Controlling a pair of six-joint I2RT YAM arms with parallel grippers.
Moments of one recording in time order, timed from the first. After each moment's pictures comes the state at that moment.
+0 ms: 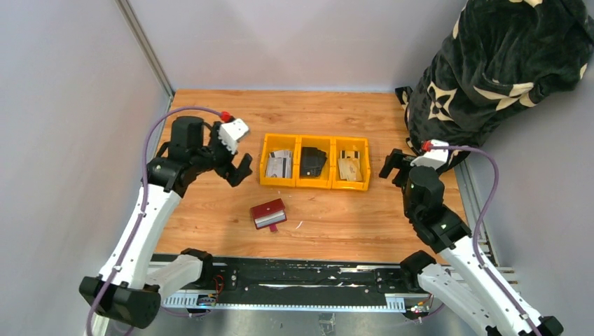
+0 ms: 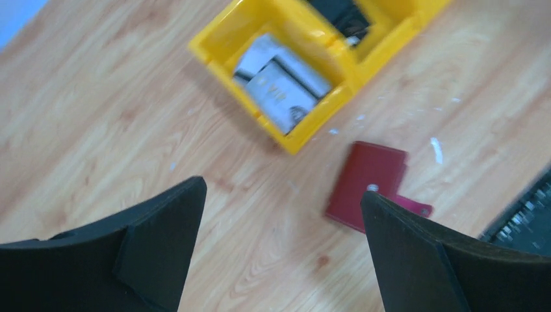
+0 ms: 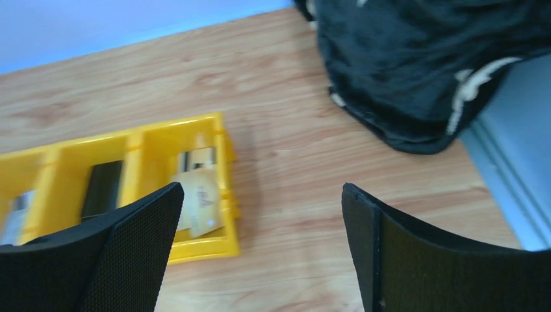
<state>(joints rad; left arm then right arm) -0.29 1.05 1.19 -0.82 0.42 0.47 0.53 0.64 0.70 -0.31 0.62 0.33</state>
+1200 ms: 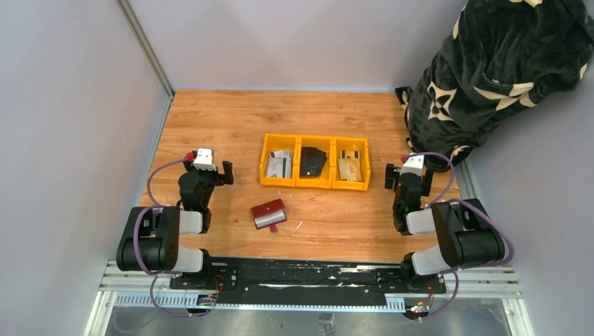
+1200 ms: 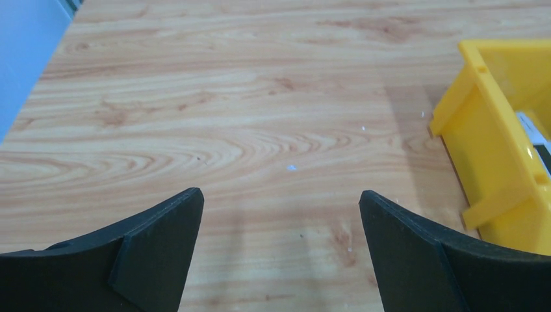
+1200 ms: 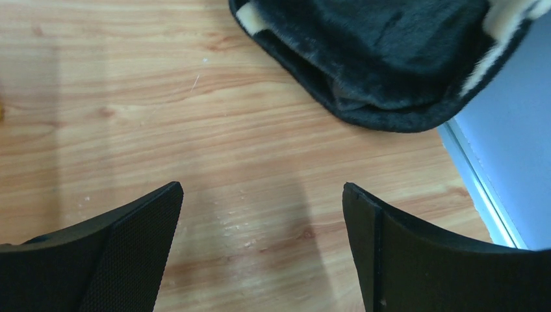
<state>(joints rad) 0.04 1.38 0.15 1.11 0.13 0.05 0.13 1.40 0.19 0.95 0.49 -0.09</state>
